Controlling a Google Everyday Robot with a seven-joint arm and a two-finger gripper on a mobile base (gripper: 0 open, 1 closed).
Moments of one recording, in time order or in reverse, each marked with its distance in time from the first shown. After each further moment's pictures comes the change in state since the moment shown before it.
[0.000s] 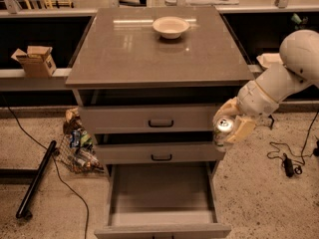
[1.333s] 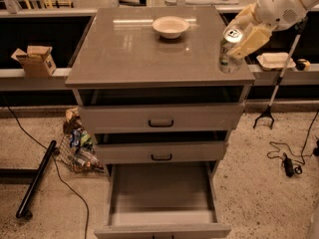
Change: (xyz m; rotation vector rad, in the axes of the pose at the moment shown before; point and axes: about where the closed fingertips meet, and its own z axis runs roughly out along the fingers) arm -0.105 -0.101 -0.182 0.340 -0.008 0.069
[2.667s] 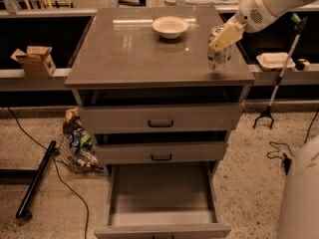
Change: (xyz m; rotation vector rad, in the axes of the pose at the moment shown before) arm 0.018 -0.066 0.047 0.147 0.013 0.457
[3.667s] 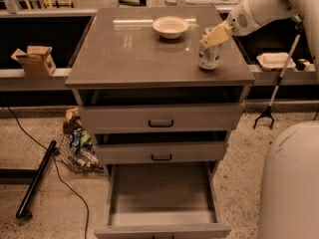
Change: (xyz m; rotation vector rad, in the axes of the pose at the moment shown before) arm -0.005 -0.040 0.042 0.023 -0.102 0.184
